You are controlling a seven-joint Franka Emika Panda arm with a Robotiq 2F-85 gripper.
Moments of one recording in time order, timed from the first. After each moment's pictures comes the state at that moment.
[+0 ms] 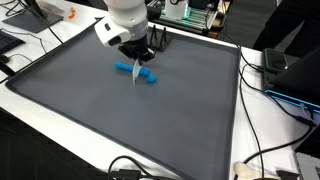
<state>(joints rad) 0.11 0.55 0.05 -1.75 -0.15 2.05 0.03</state>
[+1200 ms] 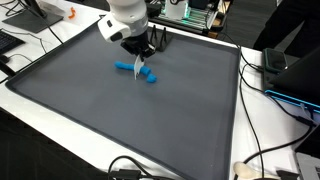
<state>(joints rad) 0.10 0.50 0.05 -1.85 -0.12 2.08 0.02</state>
